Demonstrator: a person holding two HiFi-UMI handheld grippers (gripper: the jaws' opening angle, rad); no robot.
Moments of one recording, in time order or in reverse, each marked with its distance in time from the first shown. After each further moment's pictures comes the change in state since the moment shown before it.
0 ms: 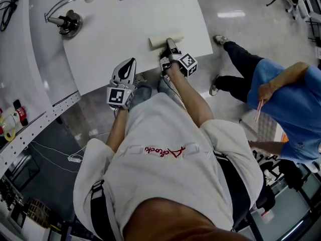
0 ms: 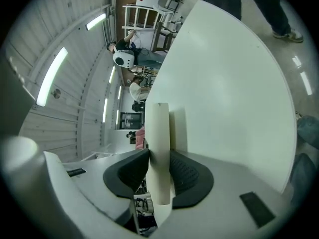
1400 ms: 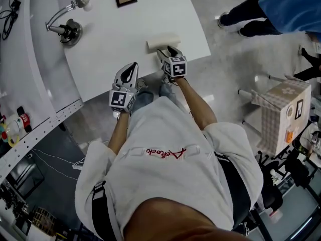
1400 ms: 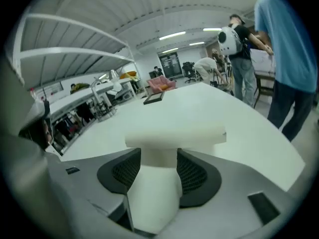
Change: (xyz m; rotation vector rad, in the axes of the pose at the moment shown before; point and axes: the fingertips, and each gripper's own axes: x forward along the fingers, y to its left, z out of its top) left arm 0.004 -0.010 0.002 0.005 -0.002 -0.055; right arm -0.006 0.008 -0.046 -1.293 0.454 -0.152
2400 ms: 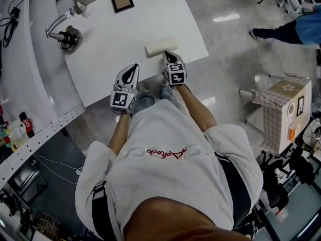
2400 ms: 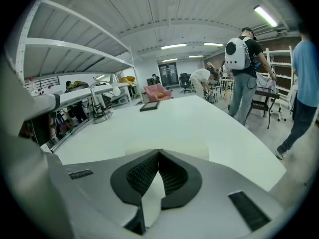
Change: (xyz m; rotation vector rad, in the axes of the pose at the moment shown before) left arm 0.013 -0.003 0.003 0.036 0.008 -0.036; right arm -0.024 -0.006 0.011 -0.085 -0.101 -0.103
